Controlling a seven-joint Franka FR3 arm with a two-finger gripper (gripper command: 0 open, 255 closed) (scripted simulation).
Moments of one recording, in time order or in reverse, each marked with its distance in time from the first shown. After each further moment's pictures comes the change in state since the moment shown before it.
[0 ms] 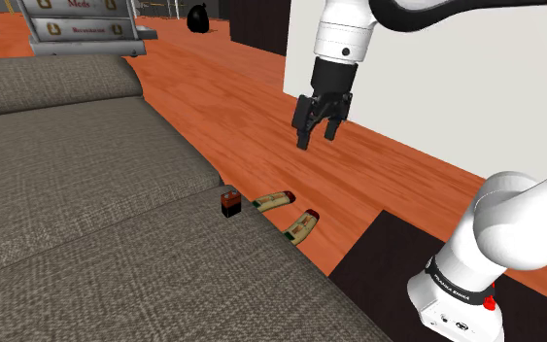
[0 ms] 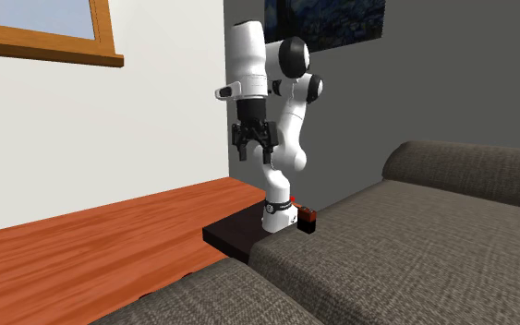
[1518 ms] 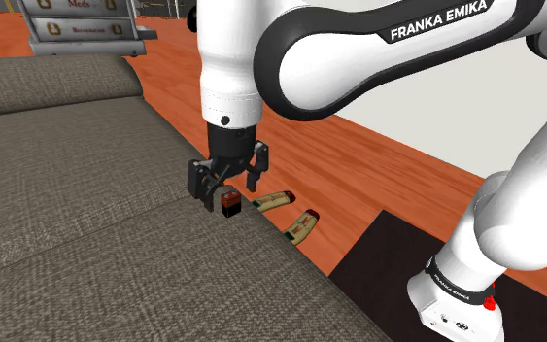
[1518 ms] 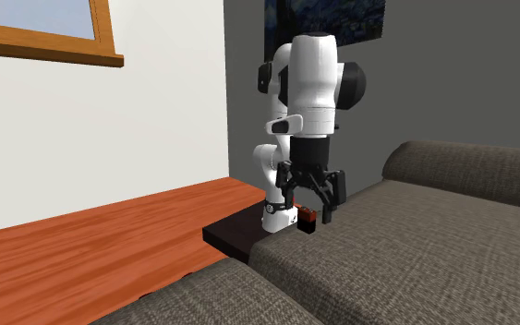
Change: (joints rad) arm 0.029 0.498 0.352 0.278 -0.196 0.222 0.474
